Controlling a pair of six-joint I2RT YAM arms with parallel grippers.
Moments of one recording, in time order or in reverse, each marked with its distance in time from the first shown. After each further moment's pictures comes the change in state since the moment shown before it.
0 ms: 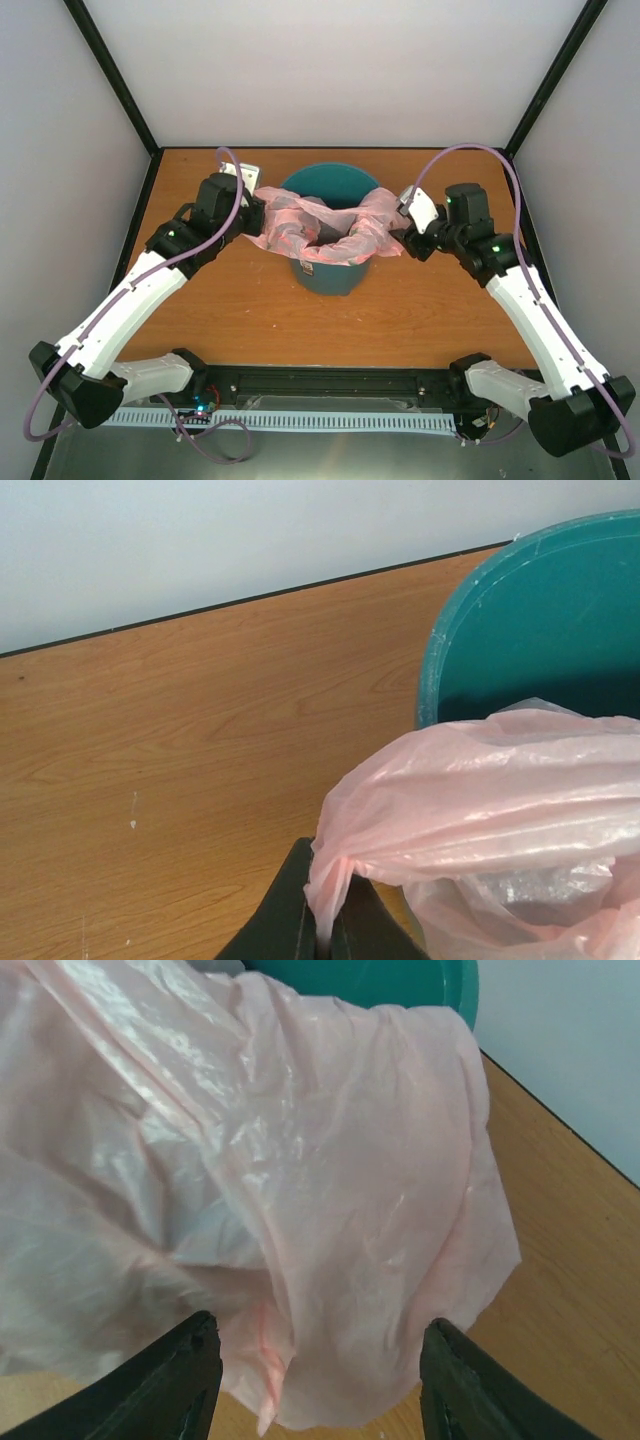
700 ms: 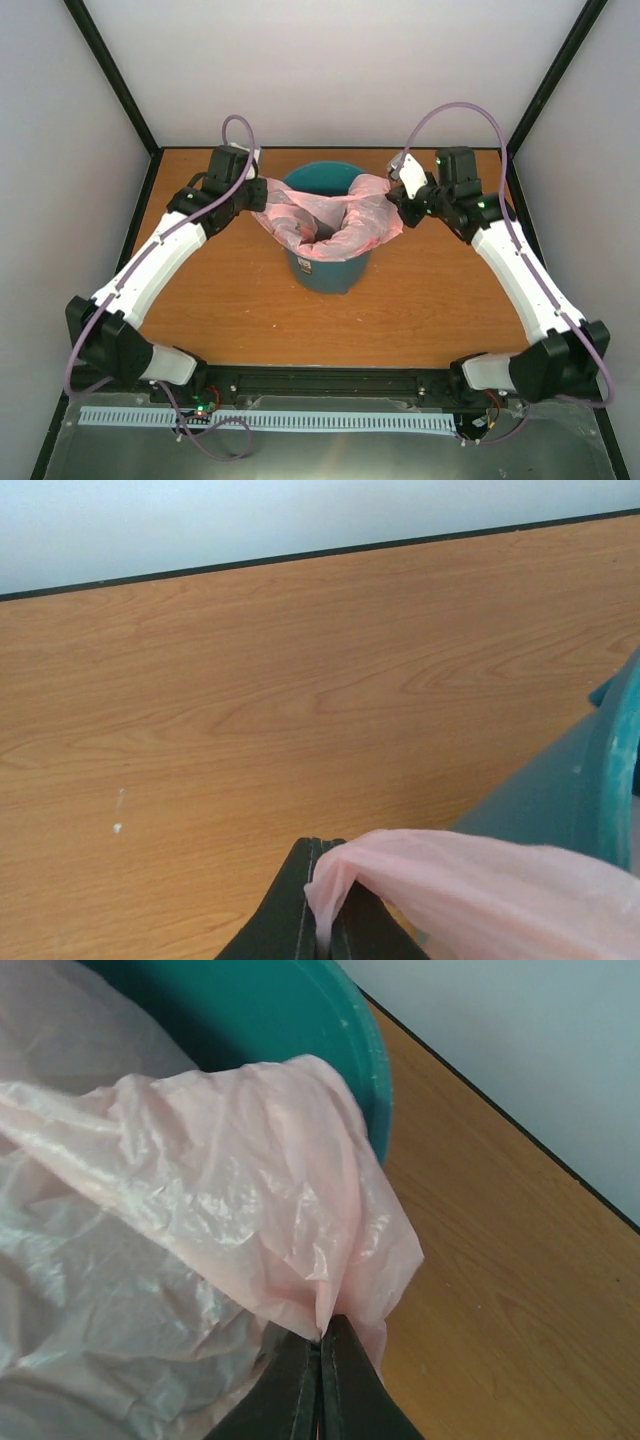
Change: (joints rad) left arm 0.145 0.221 0.108 0.012 0.084 -0.021; right arm -0.025 0.249 0.218 0.022 -0.075 0.009
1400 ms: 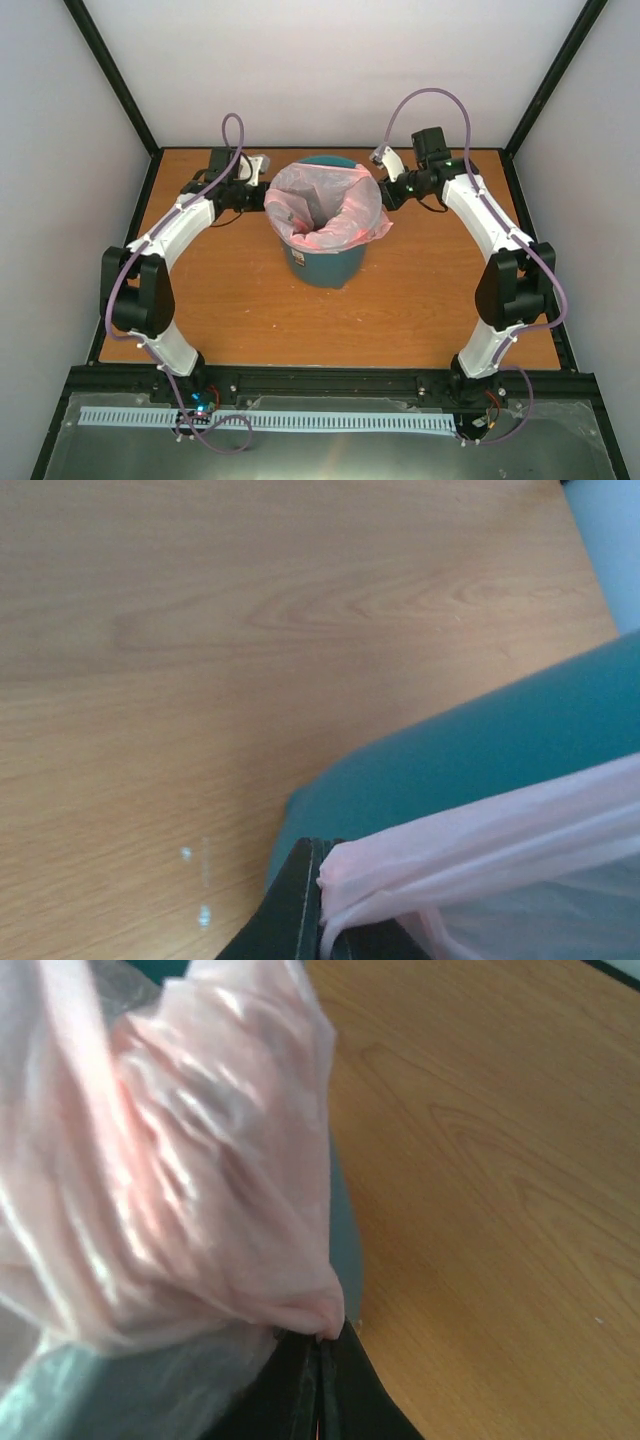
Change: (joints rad) left arm 0.191 0.277 -0.009 0.172 0.613 -0.075; right arm -0.056 0.473 0.301 -0.124 -0.244 0.039
